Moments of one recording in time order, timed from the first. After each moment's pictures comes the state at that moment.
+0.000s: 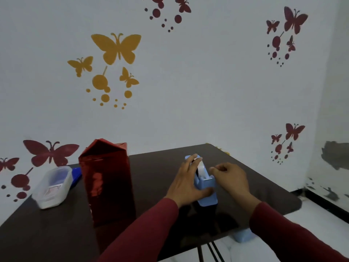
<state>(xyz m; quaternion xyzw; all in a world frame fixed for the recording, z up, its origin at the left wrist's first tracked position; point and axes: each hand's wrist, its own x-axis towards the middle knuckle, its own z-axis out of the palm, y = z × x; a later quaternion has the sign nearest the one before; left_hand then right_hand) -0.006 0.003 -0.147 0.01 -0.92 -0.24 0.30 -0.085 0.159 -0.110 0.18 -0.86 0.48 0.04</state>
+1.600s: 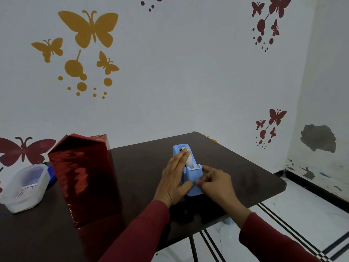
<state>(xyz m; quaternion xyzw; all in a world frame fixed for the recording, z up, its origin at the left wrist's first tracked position) -0.009 0.001 -0.179 -0.01 -0.91 -0.25 0.32 -0.070 0.164 -0.157 0.28 -0.80 0.52 -0.03</state>
